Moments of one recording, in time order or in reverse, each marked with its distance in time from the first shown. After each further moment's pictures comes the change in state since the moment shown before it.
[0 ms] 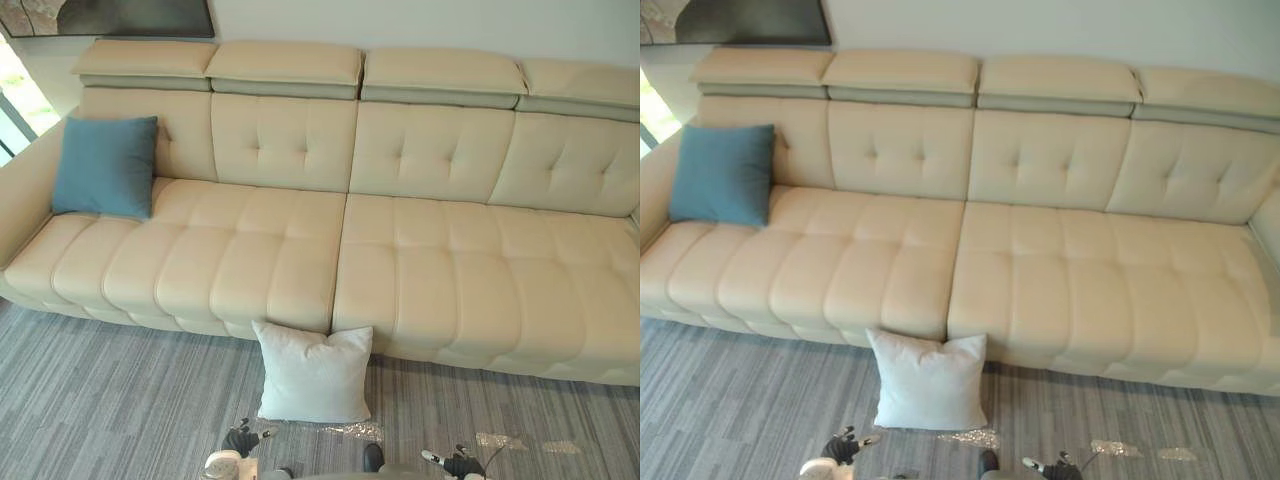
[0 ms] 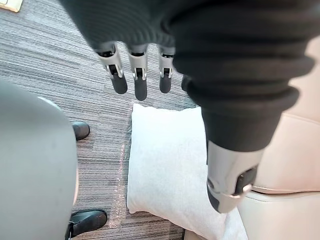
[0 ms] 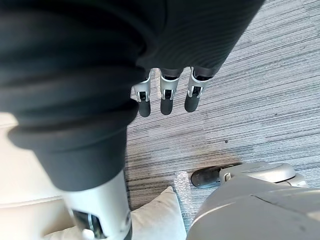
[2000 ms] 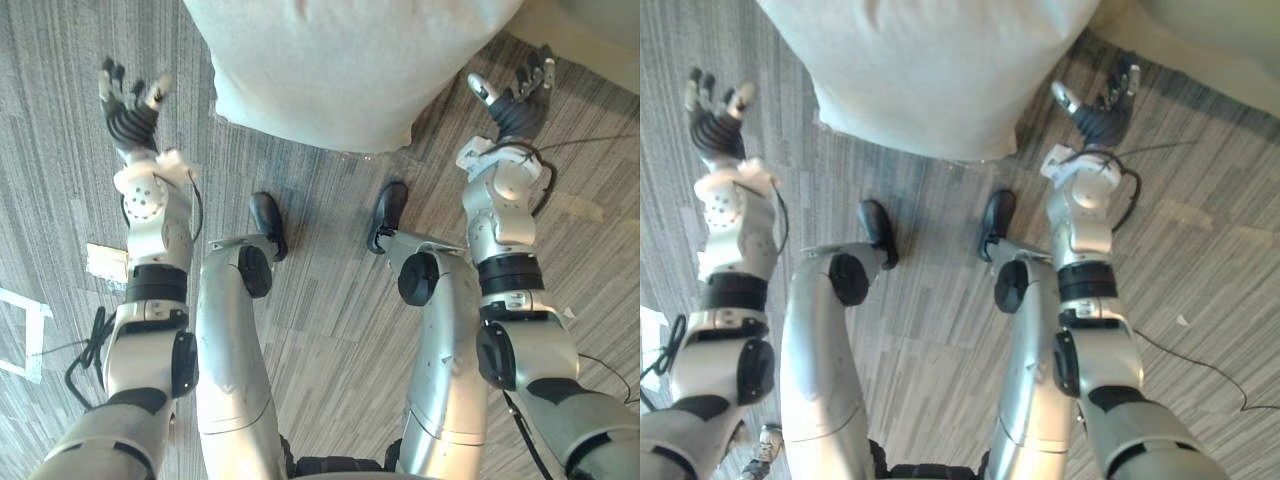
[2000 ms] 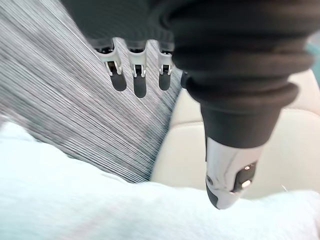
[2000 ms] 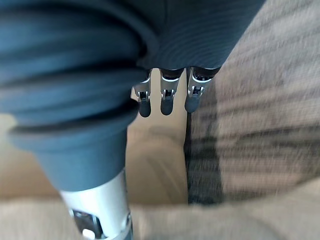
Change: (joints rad) left arm -0.967 0.347 0.084 -0.572 -0.455 -0.113 0.234; right arm -1.121 -0.190 0.144 -0.552 0.241 -0.082 -0.287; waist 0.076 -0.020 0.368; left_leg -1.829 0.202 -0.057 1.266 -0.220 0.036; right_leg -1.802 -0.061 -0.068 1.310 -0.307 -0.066
